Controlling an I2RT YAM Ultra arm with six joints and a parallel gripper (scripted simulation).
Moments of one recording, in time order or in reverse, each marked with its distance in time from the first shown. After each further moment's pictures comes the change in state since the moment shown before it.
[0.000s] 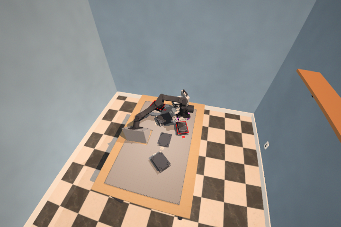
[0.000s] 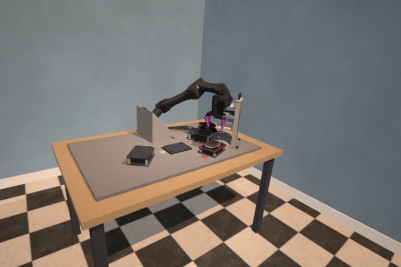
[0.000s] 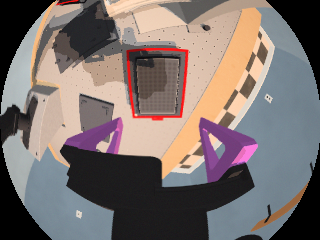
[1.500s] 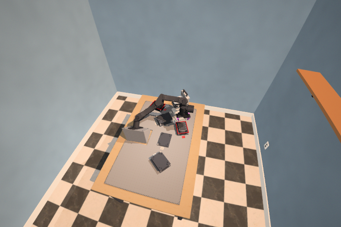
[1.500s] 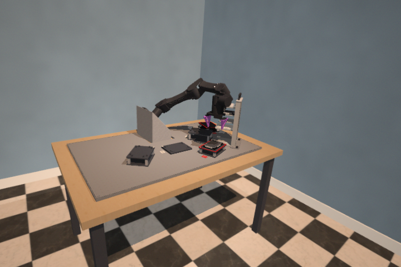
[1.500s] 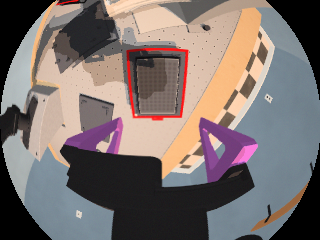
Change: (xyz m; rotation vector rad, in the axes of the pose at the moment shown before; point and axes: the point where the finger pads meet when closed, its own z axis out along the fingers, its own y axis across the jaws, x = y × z) arm 0.000 0.000 0.000 0.000 0.000 0.000
